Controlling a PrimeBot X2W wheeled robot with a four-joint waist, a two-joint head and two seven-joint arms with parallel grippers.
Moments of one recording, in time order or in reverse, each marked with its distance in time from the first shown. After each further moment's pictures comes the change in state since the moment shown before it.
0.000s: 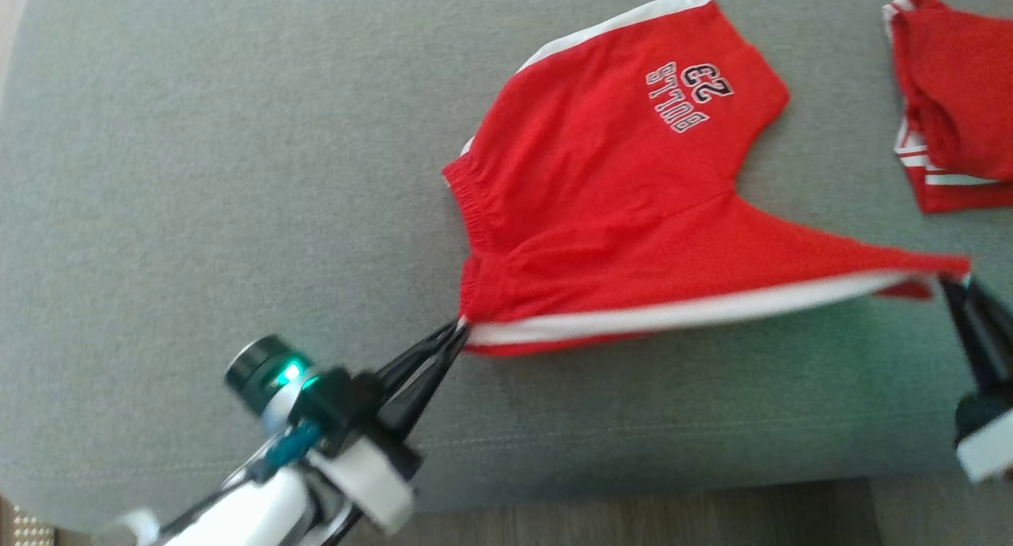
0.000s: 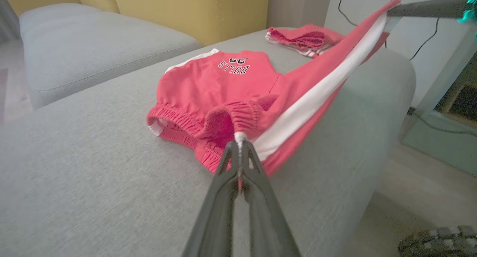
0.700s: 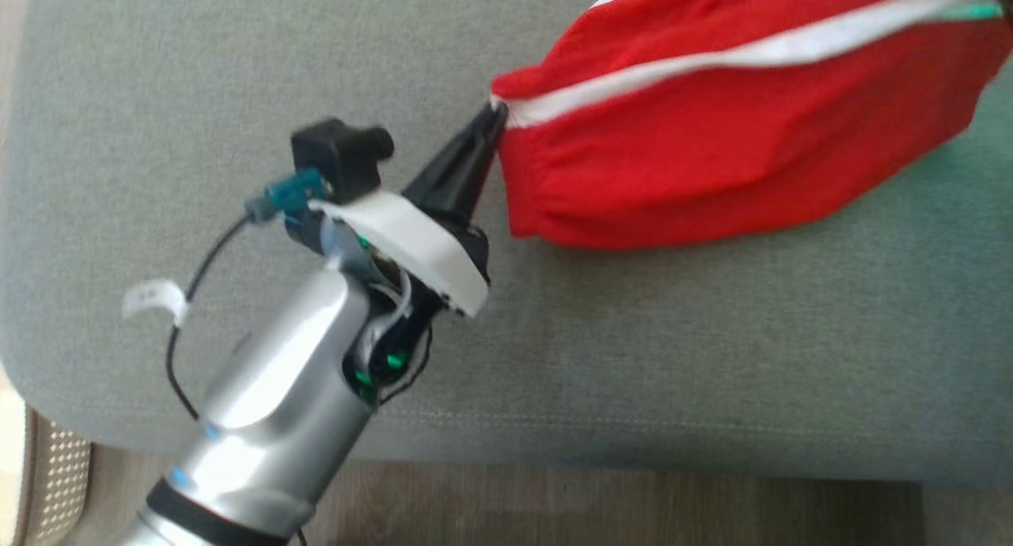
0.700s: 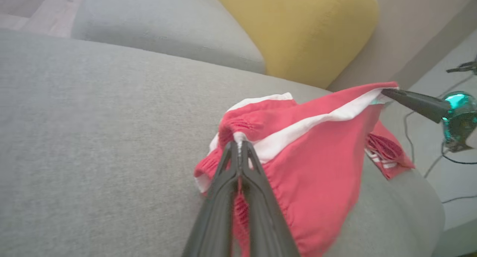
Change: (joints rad) left arm -0.314 -0.332 0.169 0.222 -0.356 -0.001 0.152; right arm -0.712 -0.265 0.297 0.334 -0.009 0.000 0.155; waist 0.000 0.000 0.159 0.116
